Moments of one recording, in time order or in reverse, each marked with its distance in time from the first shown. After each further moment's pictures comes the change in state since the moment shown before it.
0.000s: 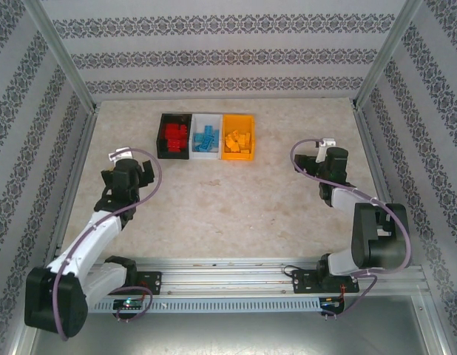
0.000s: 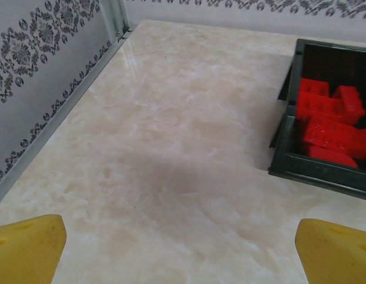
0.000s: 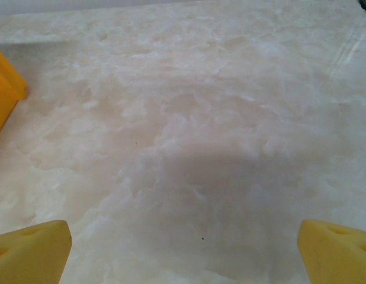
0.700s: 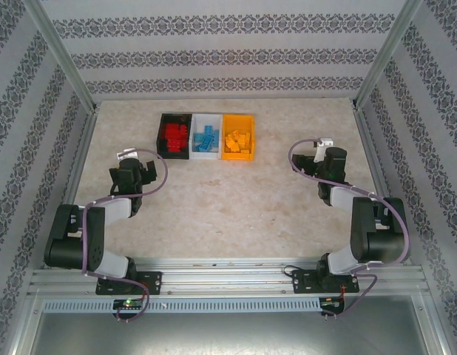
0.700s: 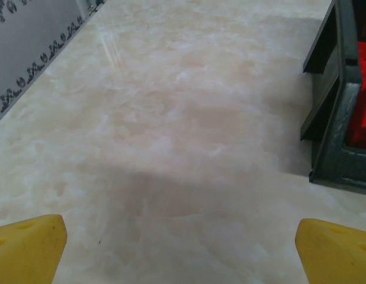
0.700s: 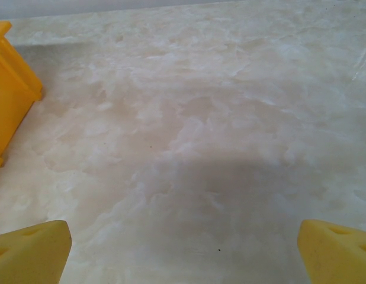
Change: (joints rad) left arm 0.124 0.428 -0.081 0.549 0.153 0.093; right arm 0.000 0.047 0.000 0.055 -0.049 0.003
